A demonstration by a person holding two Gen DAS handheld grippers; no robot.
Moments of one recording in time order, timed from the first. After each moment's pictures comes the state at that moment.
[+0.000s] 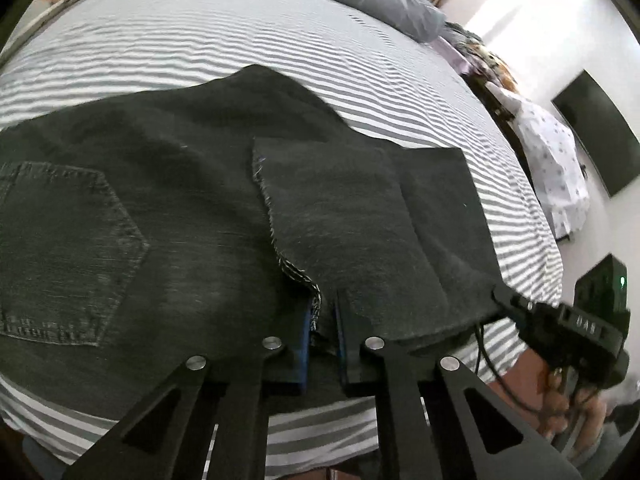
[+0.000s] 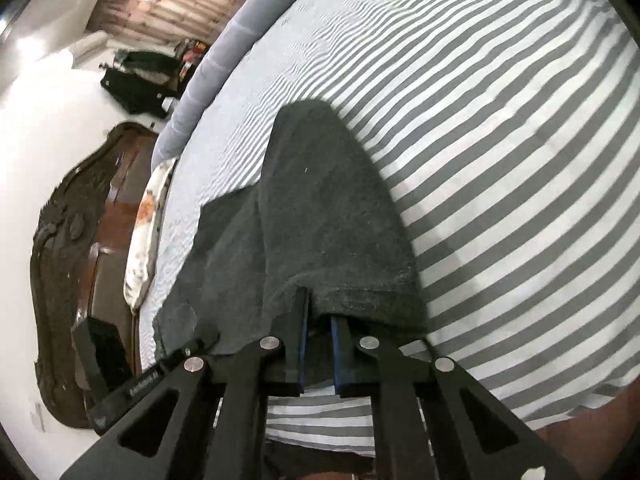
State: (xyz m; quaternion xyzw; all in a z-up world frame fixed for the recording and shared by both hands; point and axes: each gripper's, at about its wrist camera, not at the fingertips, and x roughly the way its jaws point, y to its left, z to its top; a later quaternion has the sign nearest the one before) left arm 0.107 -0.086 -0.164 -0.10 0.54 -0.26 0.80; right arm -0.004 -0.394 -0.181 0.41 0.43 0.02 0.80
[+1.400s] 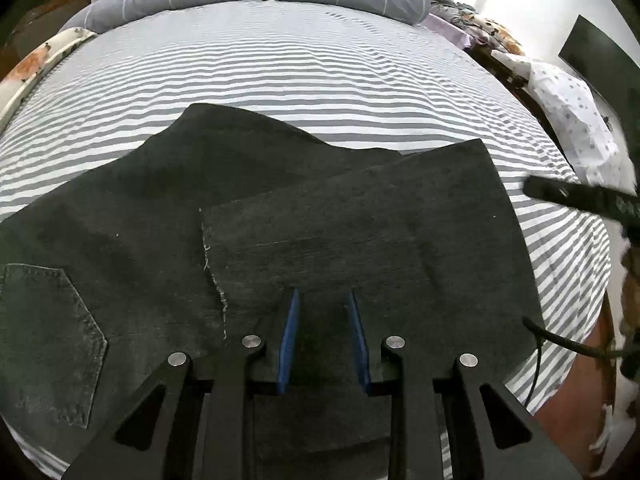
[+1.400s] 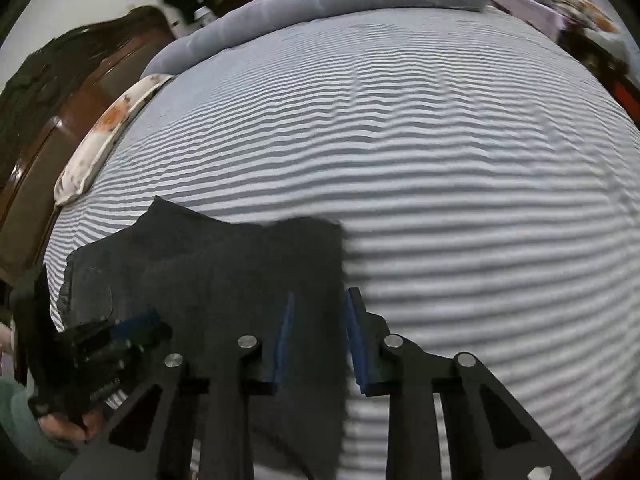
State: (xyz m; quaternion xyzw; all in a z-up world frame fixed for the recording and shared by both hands) left arm 0.134 -0.148 -0.169 0.01 0.51 -0.23 0.83; right arm 0.110 -0.410 -0.131 0.12 0.50 0.04 0.86
